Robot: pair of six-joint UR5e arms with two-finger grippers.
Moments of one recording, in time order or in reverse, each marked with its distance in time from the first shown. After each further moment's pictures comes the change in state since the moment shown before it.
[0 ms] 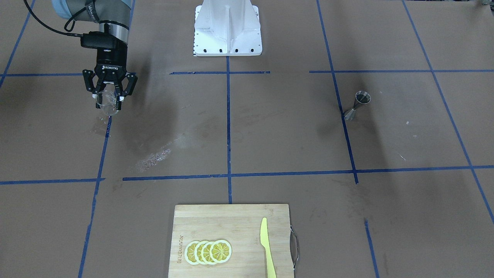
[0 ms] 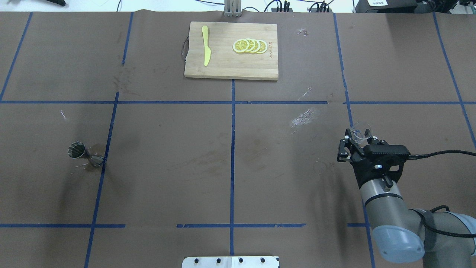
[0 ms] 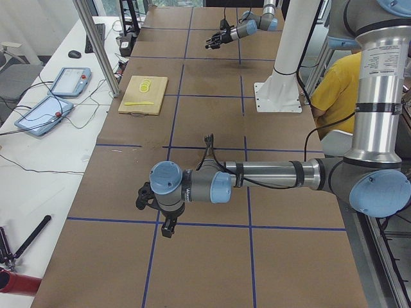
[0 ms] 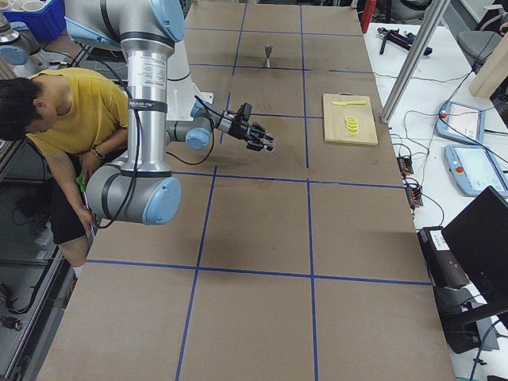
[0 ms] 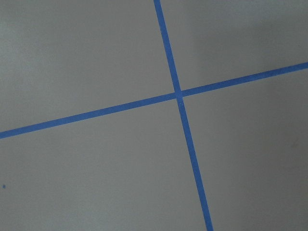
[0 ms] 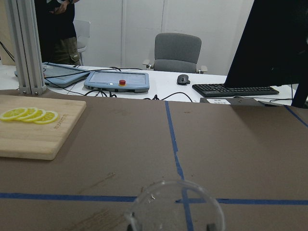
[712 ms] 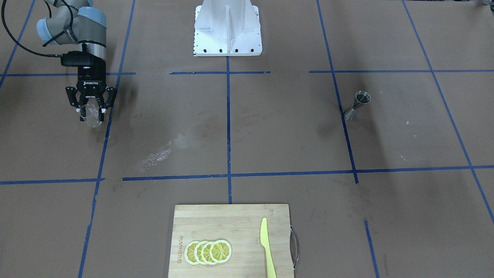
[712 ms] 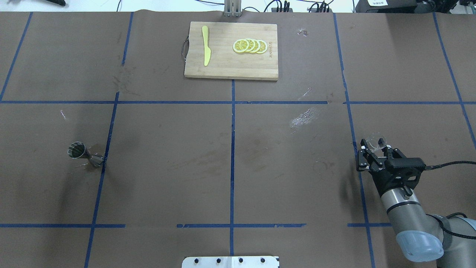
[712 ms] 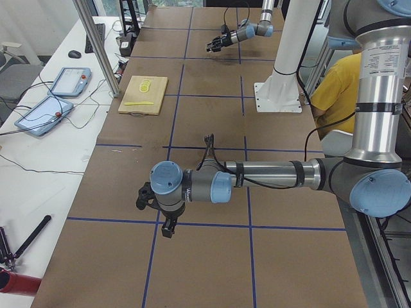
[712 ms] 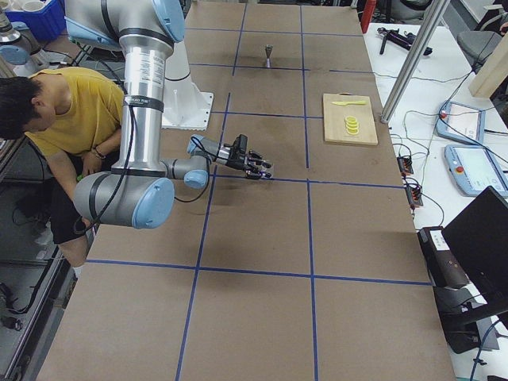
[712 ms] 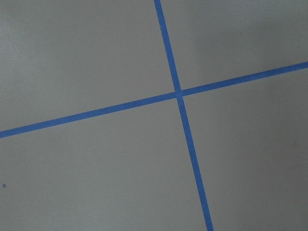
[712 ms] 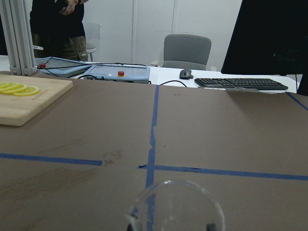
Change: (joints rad) left arm 0.000 0.001 -0.001 0.001 0.001 0.000; right arm -0.020 -0.058 -0.264 0.421 -0.048 -0.111
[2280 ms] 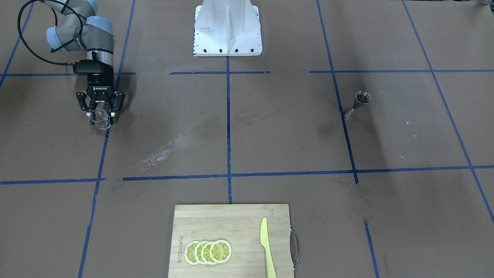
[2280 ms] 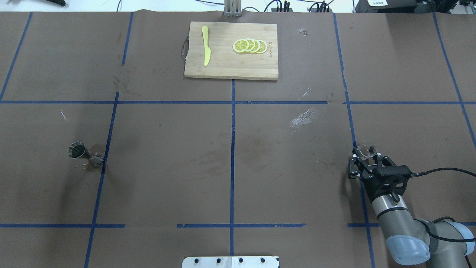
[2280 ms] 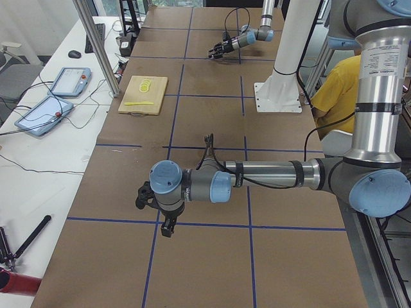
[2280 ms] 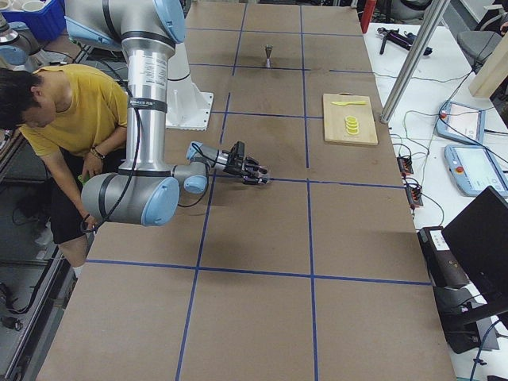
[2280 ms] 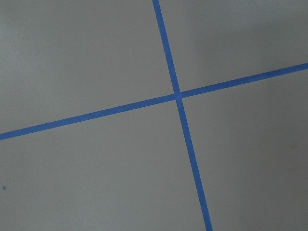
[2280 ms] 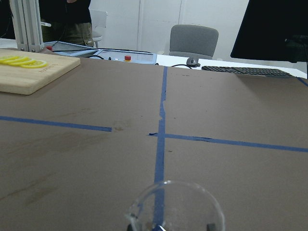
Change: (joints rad) left arm 0.000 -0.003 -0.001 -0.001 -0.001 0.000; right arm -0.029 0.052 -0.083 0.017 0.002 0.003
